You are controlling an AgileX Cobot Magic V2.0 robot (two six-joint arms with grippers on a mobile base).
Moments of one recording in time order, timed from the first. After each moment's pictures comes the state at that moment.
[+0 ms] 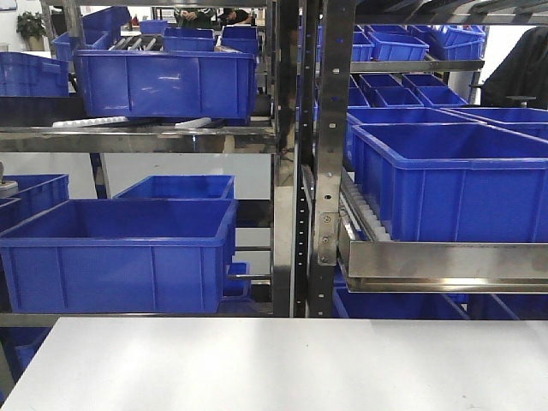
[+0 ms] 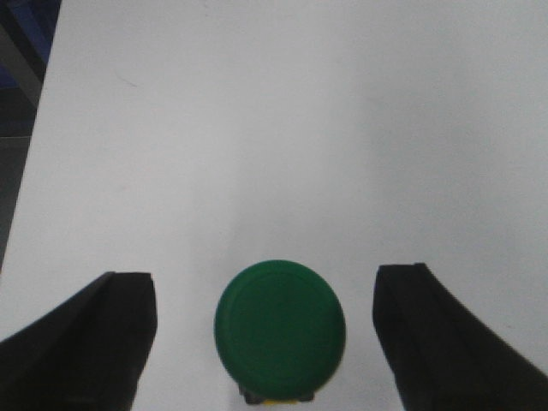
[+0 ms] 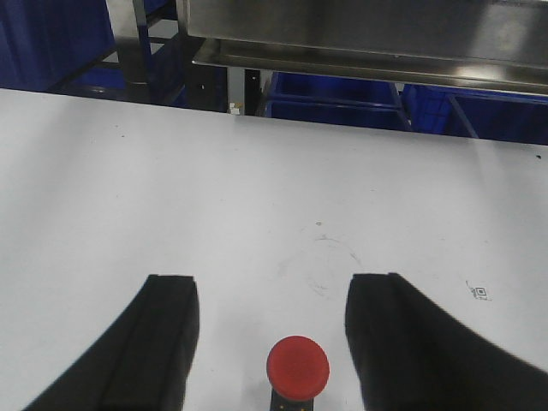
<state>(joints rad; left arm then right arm) -0.10 1.42 -0.33 -0.09 -0.25 0.03 0.05 0.71 -0.37 -0.03 0.20 -0.03</state>
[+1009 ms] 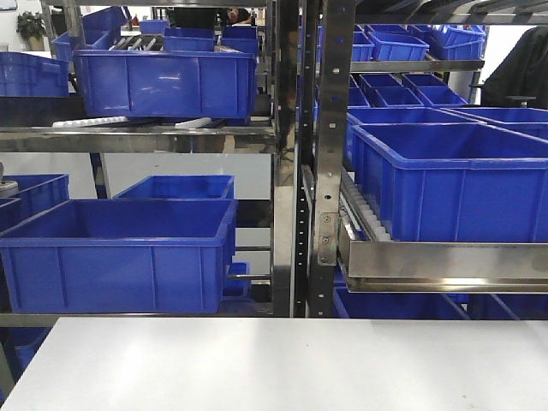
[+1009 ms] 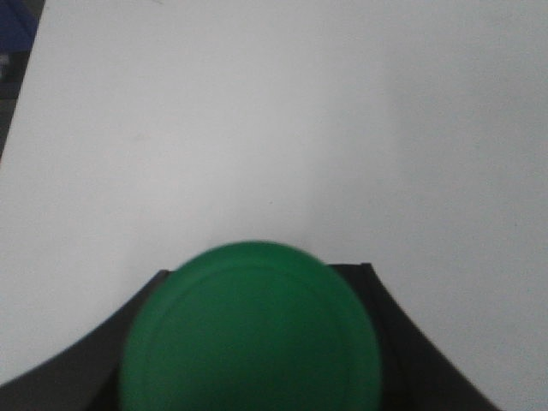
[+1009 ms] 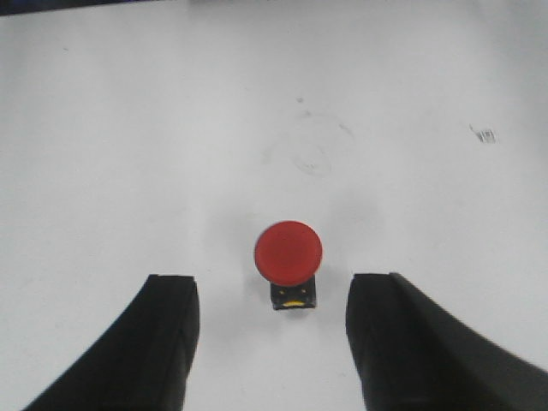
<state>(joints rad) -0.10 1.75 -0.34 -0.21 -0.51 0.14 -0.02 0.84 -0.40 -0.01 0.37 0.13</state>
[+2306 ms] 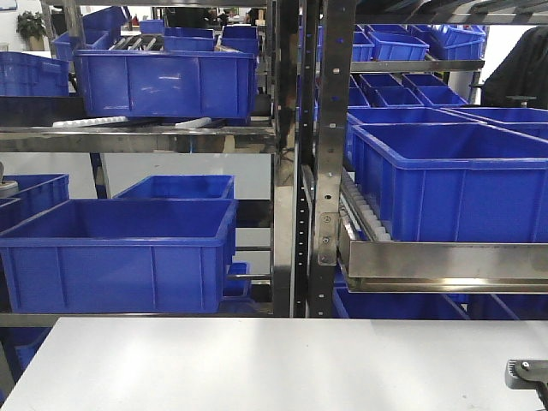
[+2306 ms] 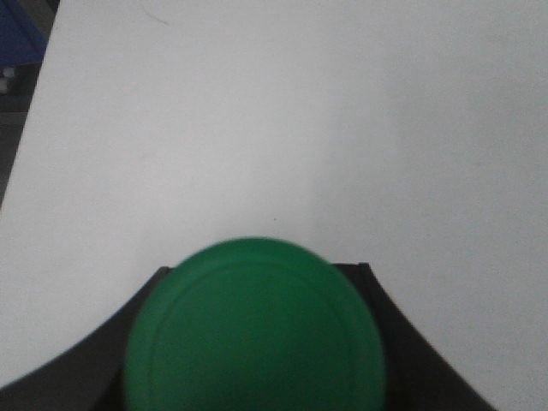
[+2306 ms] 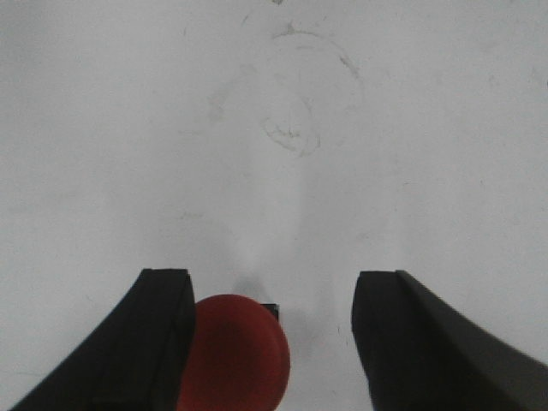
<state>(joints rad) -0.10 1.75 -0.34 -0.21 -0.53 0.14 -0.07 1.52 -0.62 0.01 0.23 -0.04</state>
